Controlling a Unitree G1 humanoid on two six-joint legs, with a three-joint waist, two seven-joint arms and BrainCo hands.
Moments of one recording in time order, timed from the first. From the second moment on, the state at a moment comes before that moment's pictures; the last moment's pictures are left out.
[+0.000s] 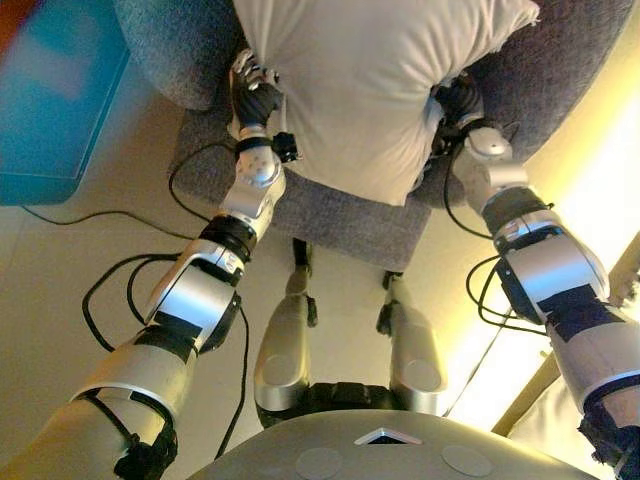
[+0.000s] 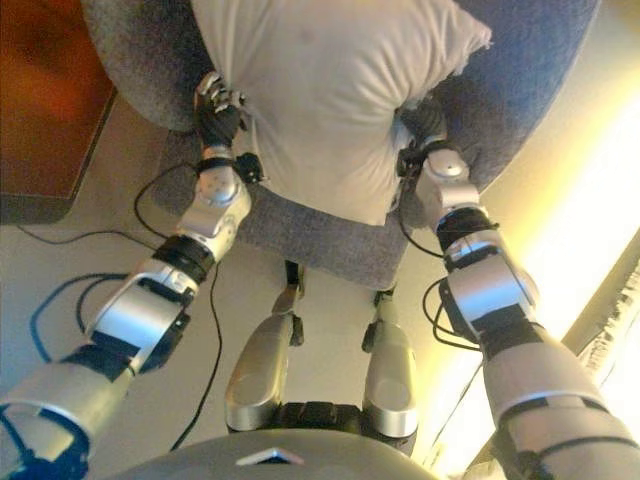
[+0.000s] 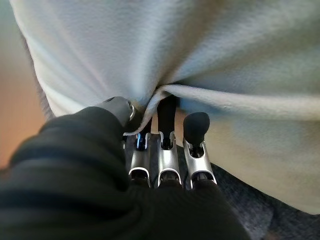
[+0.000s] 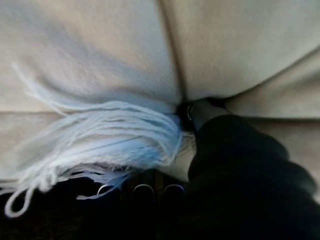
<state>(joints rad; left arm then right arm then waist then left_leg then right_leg) -0.98 0.24 -0.45 0.92 -0.49 -0.29 0.55 -1.10 -0.40 0.40 1.19 0.66 -0.12 -0.06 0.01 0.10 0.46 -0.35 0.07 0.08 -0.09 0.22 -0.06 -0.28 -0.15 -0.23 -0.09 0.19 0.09</state>
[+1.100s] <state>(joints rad) -0.48 0.79 0.01 1.06 -0.61 -0.13 0.42 -0.62 -0.63 -0.14 0.93 0.74 -0.17 -0.18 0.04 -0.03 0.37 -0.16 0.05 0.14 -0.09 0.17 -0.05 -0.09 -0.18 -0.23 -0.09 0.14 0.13</state>
